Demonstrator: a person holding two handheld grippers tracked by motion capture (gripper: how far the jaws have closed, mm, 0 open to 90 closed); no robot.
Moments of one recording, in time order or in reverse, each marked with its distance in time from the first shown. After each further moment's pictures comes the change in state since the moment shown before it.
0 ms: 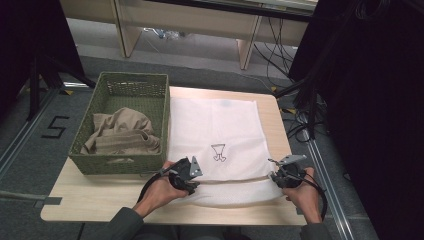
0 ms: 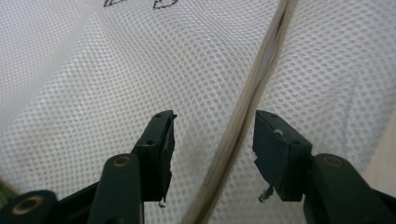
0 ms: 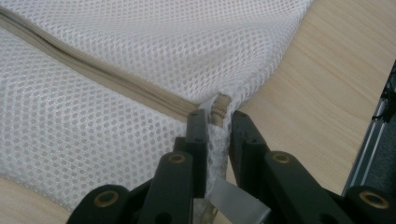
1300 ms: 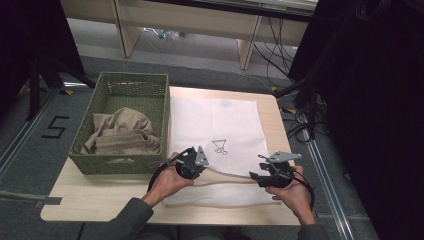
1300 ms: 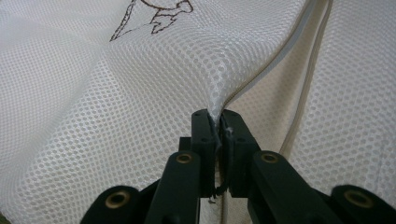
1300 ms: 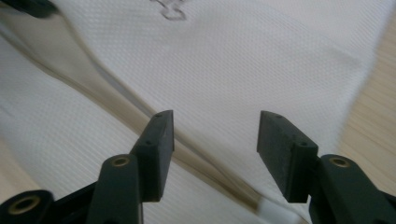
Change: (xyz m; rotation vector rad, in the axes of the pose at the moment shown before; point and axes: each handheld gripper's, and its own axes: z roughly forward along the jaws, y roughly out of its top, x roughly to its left) left arm 0.017 0.024 -0.004 -0.093 0.003 -0.017; right arm 0.038 0.028 -0.007 -0.227 0.189 -0.002
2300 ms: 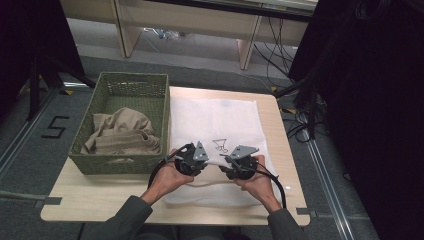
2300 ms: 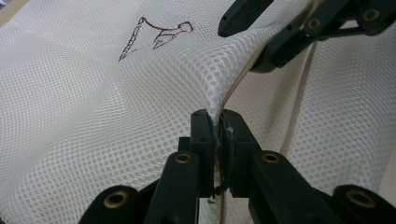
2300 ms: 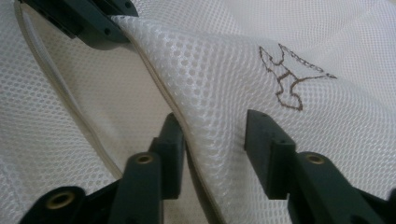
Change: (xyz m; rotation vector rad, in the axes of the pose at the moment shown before) left arm 0.004 0.008 -0.011 -0.044 -0.023 -0.027; right arm 0.043 0.044 0.070 -0.026 0.057 -0.239
